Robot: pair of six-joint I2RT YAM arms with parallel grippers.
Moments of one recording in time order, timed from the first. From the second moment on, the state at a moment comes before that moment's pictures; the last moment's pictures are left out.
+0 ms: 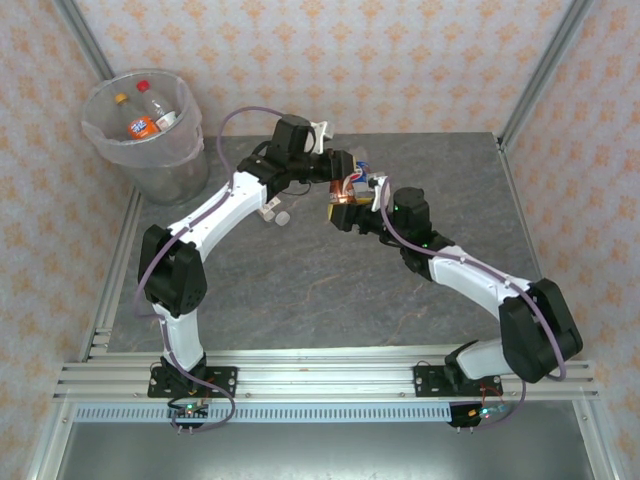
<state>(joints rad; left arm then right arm) -0.47 1.88 1.71 -0.37 0.45 -0.60 0.49 1.36 0.78 0.33 -0.39 0.48</state>
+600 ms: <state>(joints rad) -0.42 1.84 1.67 -0.41 0.36 -0.56 0.49 1.23 0.65 0.34 0.05 0.44</state>
